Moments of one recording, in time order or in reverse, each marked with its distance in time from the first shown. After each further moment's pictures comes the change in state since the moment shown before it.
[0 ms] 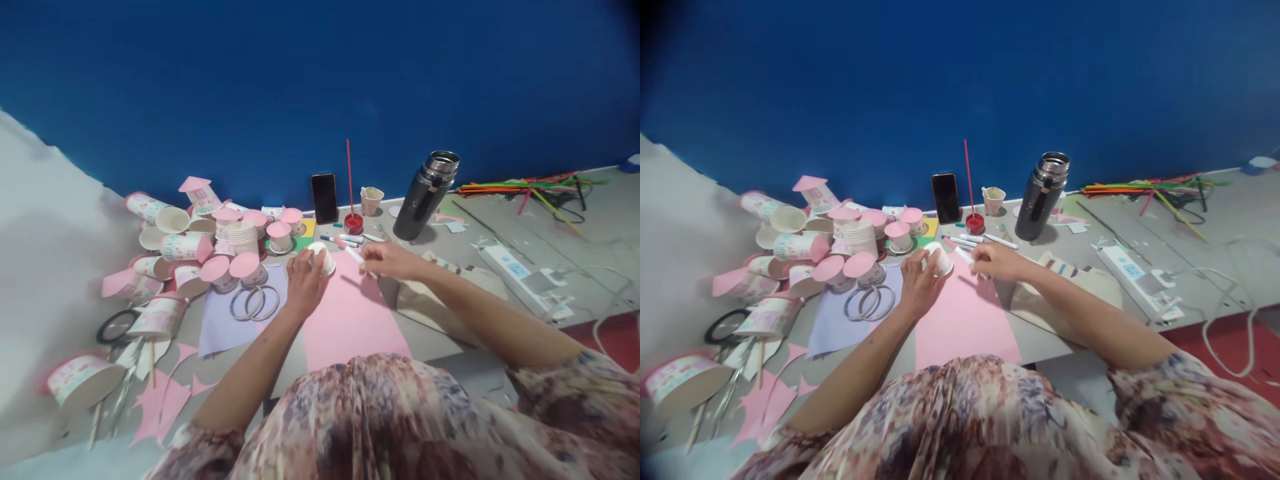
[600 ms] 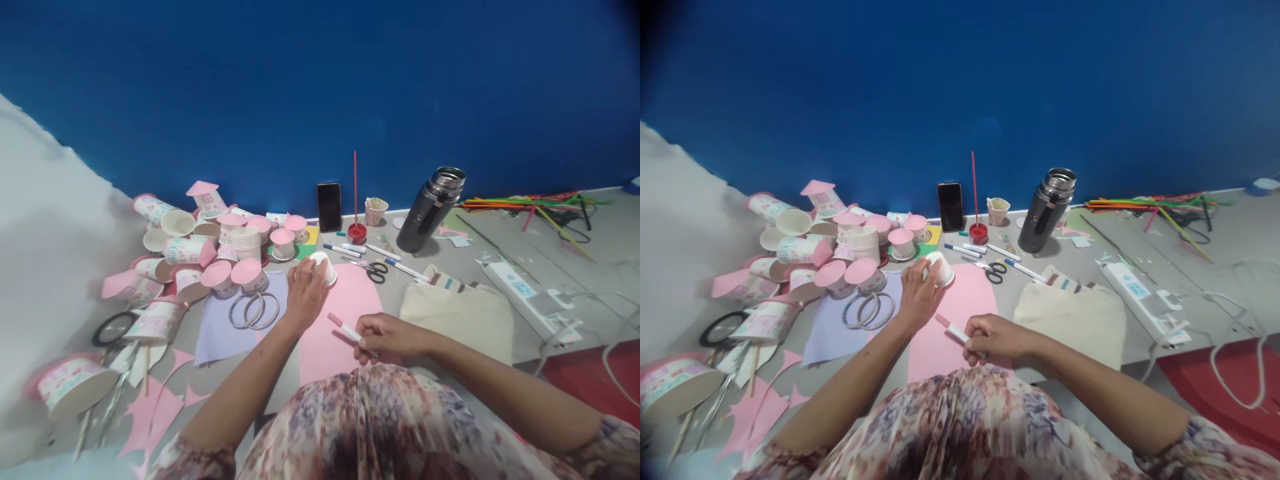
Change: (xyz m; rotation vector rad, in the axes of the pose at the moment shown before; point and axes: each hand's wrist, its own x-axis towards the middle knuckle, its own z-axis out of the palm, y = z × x) left_hand -0.003 0.001 -0.004 0.039 0.038 0.023; right_hand -0.044 0.019 0.084 0.601 -0.347 -0.002
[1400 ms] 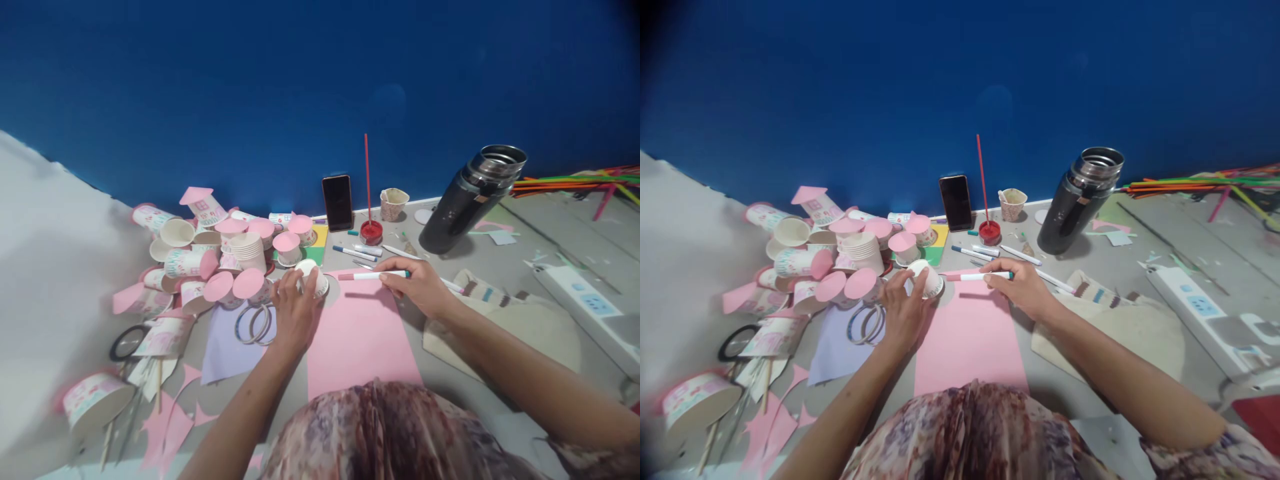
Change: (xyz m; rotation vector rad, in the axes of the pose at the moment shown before) left_hand -0.004 -0.013 -0.031 0.179 -0.015 -0.102; right_hand 0.040 -0.033 -0.075 0.081 0.668 -0.251
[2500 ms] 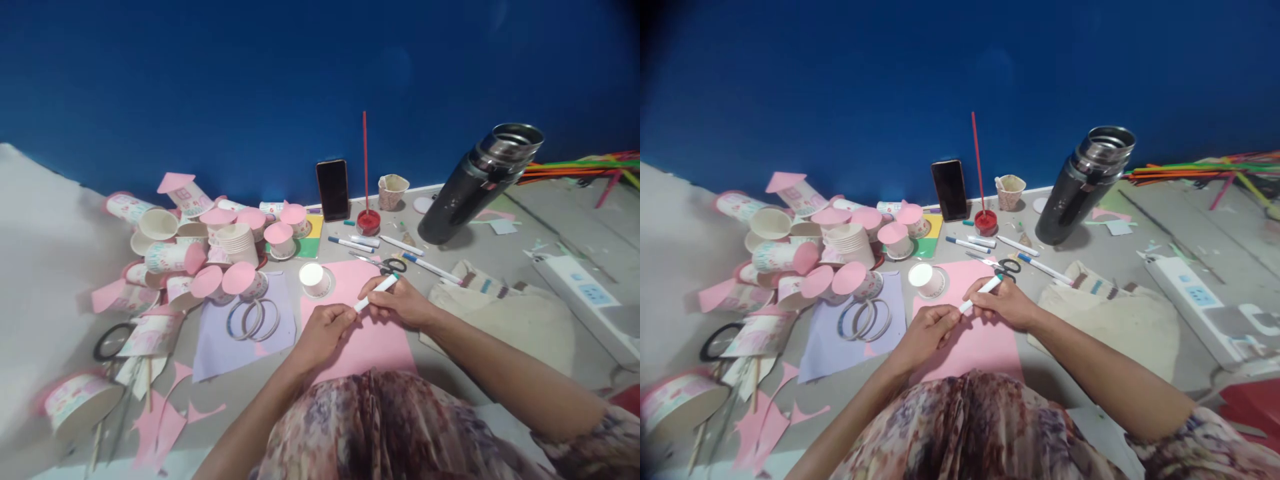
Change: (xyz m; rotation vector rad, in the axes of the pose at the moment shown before) left_hand 0.021 0.064 -0.039 -1.272 -0.865 -0.733; right_hand -0.010 0.039 0.023 0.251 -0.347 0.136
